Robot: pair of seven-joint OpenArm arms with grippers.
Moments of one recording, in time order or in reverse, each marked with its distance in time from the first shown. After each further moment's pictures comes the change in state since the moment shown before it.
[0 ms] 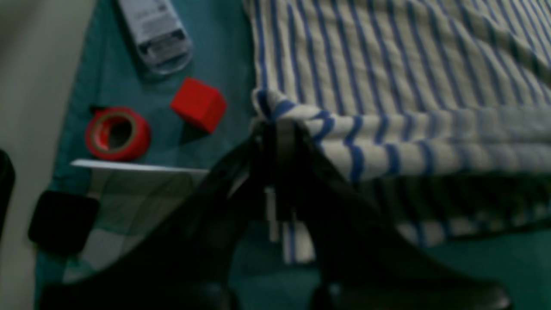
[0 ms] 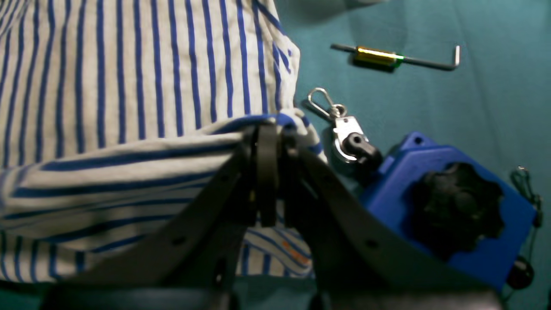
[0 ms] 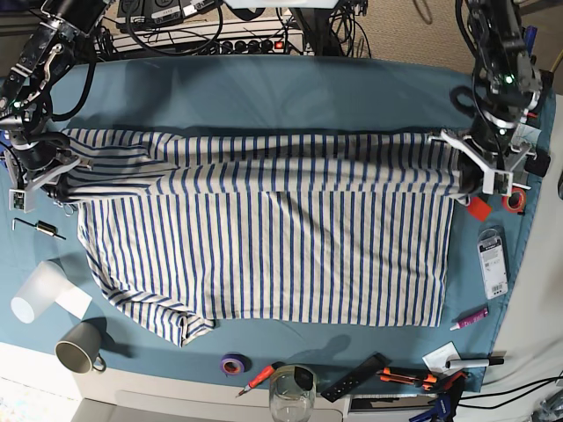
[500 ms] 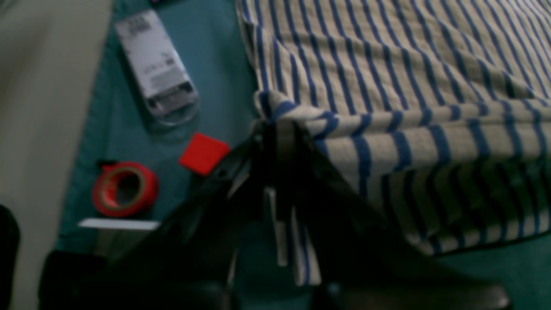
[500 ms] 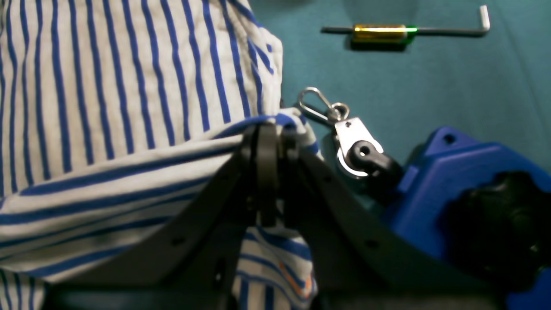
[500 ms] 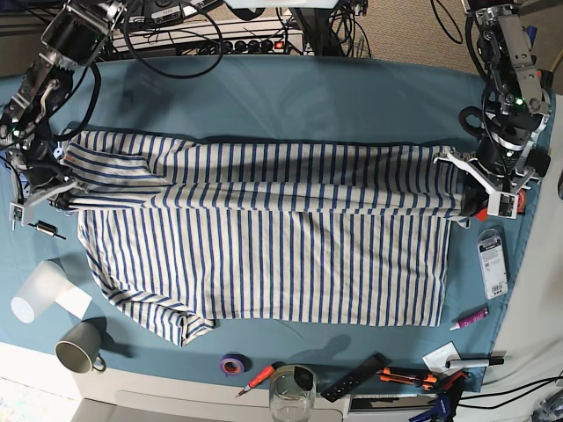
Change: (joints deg) left arm -5.0 -2.3 0.1 -3.4 -3.0 -2.2 -0.2; right arm 10.6 -0.1 -0.2 -17.1 -1.4 -1.1 1.2
